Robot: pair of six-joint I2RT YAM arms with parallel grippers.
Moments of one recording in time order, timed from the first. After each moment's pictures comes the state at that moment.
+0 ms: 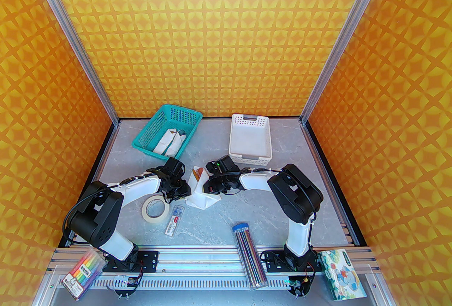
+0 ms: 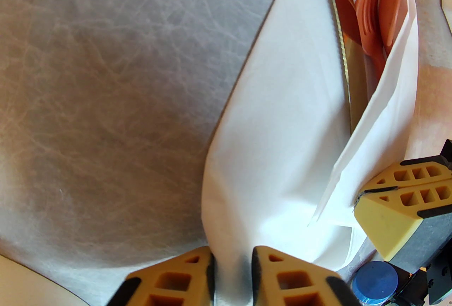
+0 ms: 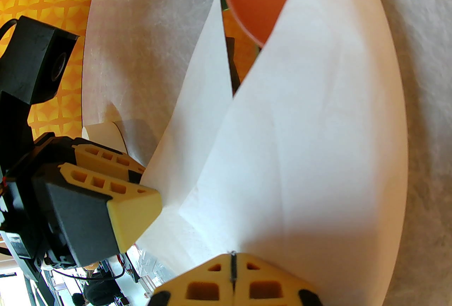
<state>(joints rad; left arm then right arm) -0.49 1.61 0.85 -0.48 0.31 -0.71 0.64 1.91 0.99 -0.06 -0.63 0.62</state>
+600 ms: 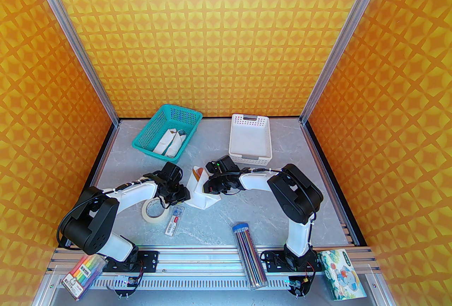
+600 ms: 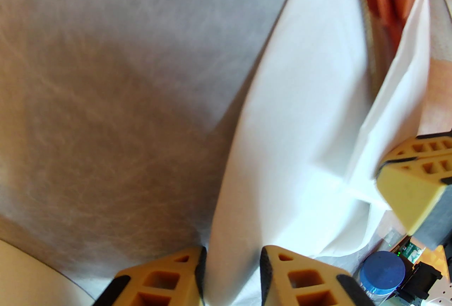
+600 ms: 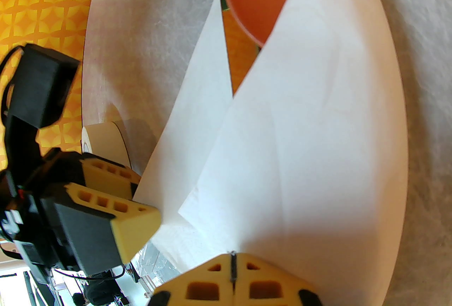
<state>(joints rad) -0.49 1.54 0.74 -0.44 0.33 -0.74 0.64 1.91 0.99 -0.06 -0.63 0.62</state>
